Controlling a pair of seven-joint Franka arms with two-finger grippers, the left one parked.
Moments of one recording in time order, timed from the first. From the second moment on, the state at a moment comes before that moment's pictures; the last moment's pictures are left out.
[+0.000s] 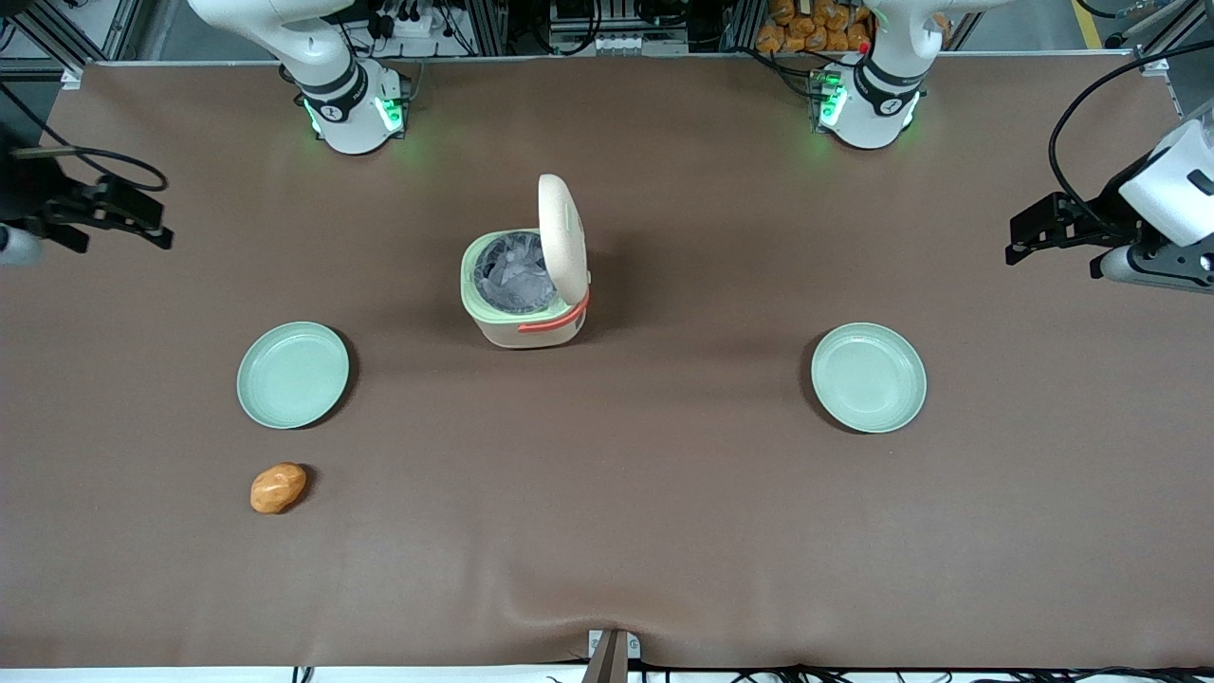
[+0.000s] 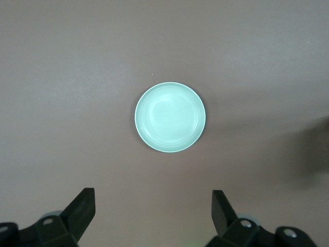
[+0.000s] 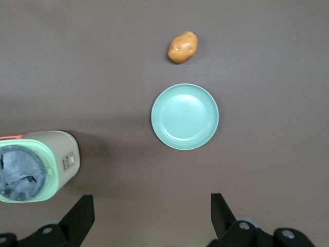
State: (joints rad) arm 0.21 0.00 -0.23 -1.52 0.04 1.47 -0.03
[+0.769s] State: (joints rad) arm 0.19 -0.06 -0.23 -1.57 0.03 1.47 -0.09
